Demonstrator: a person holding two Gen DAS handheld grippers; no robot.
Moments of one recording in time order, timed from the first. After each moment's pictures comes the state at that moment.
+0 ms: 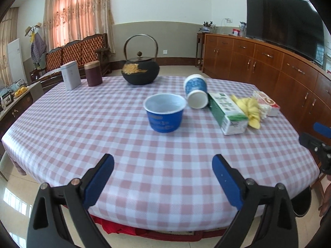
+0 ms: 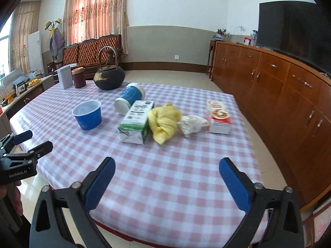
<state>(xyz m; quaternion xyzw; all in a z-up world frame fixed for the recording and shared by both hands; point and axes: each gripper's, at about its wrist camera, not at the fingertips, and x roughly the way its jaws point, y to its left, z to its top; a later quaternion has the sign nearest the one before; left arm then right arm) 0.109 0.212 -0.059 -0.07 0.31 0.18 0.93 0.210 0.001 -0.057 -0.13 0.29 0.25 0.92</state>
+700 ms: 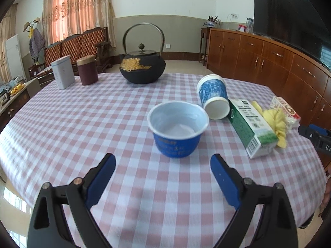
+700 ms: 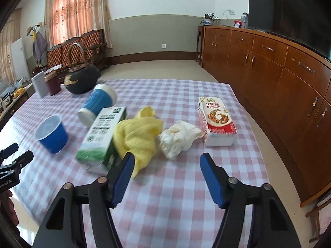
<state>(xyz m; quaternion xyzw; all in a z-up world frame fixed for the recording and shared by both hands) 0.182 0.251 -0.074 -0.08 0.34 0.19 0.92 0.315 0.013 -0.079 -0.10 0.34 0.20 0.91</state>
